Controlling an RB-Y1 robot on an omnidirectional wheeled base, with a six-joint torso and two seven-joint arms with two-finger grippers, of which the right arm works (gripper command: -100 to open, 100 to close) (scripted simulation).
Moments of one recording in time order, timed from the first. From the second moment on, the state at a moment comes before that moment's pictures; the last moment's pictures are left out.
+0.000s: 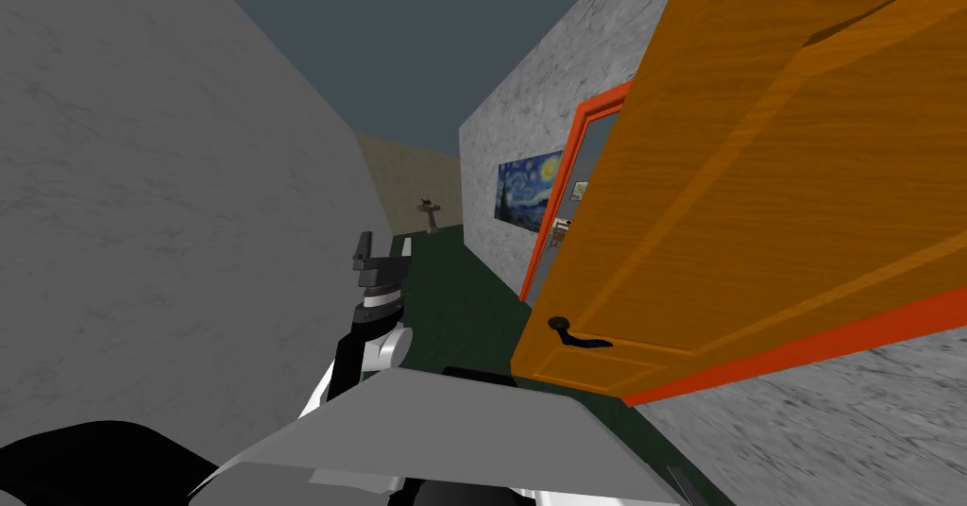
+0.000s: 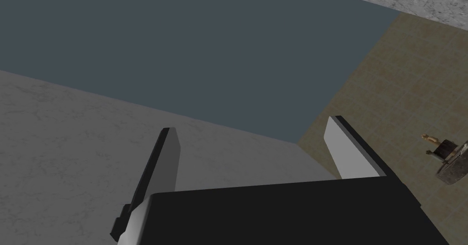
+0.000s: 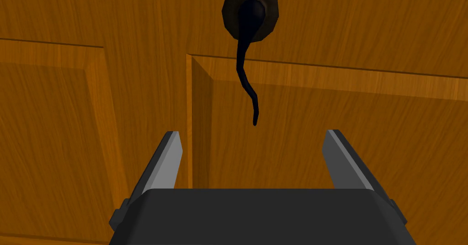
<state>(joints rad) 0.50 -0.58 0.19 -0.40 -0.16 -1.72 -0.37</state>
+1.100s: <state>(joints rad) 0.47 -0.59 0.16 -0.41 -0.18 -1.63 -0.40</state>
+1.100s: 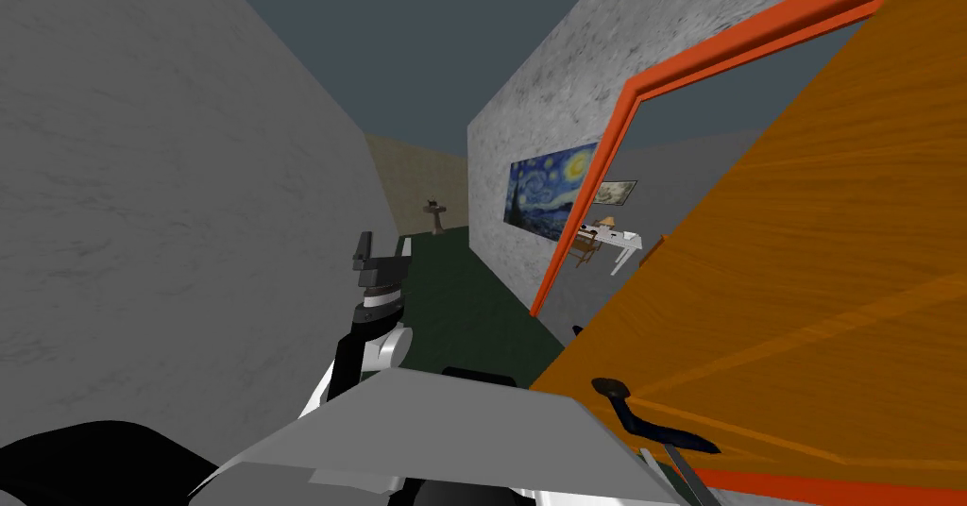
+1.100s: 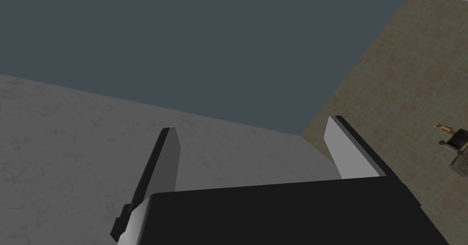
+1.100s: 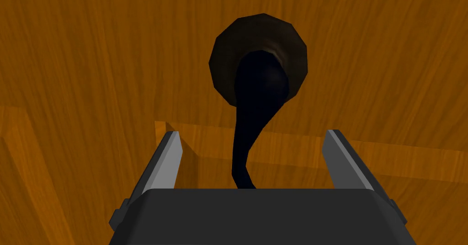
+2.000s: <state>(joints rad) 0.46 -0.59 0.16 -0.39 -0.19 -1.63 -0.41</state>
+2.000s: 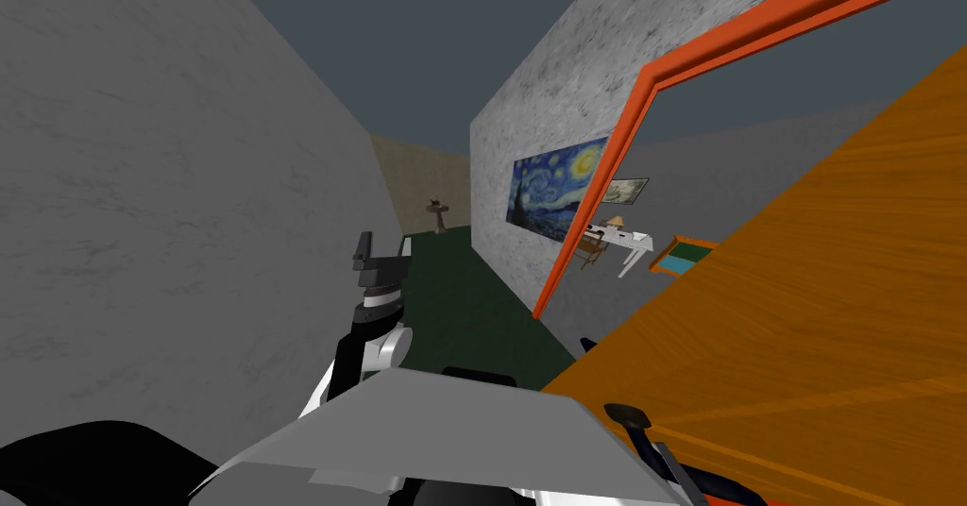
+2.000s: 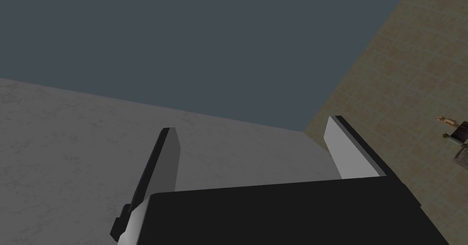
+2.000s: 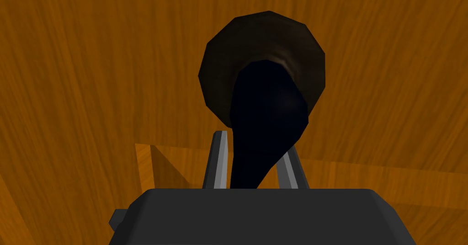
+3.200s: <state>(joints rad) 0.50 -0.56 0.15 -0.36 -0.20 -1.69 -0.39</state>
